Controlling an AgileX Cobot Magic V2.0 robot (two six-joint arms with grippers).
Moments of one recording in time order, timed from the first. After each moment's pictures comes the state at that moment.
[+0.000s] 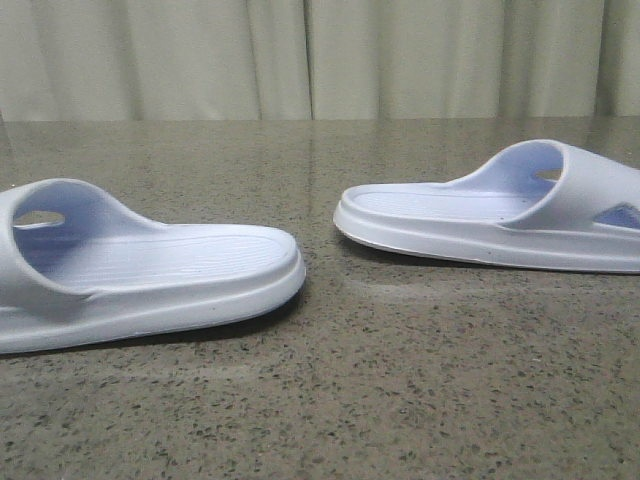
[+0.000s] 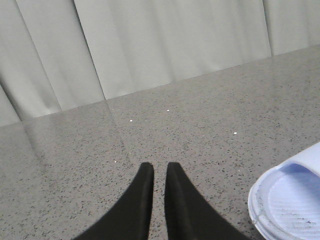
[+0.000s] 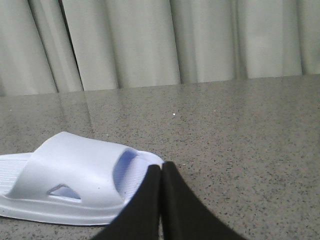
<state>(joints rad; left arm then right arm) -0.09 0.00 0.00 -0.01 0.09 0.27 0.08 -0.01 0.01 -0.03 0.05 0.09</state>
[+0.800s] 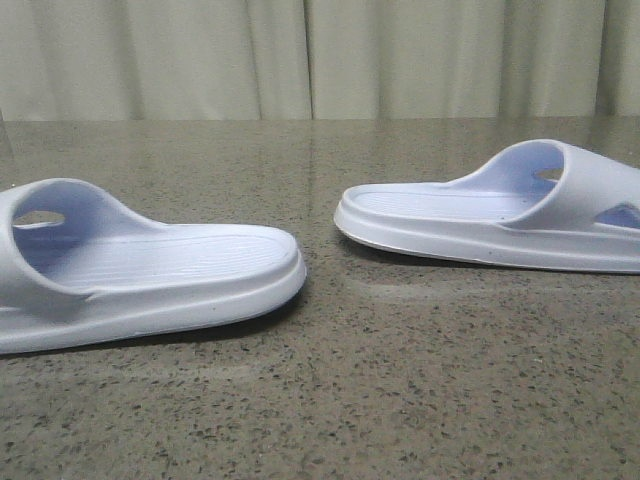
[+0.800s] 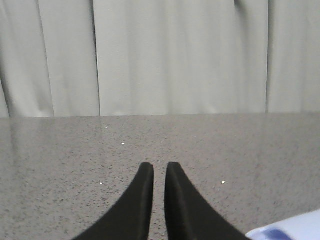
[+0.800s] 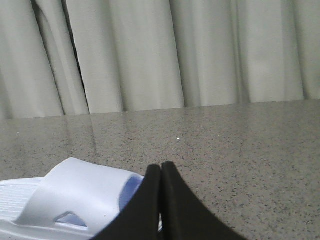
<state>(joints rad) -0.09 0.00 0.00 -0.29 -0.03 0.27 0.08 -0.01 0.01 -0.03 -0.03 0.09</state>
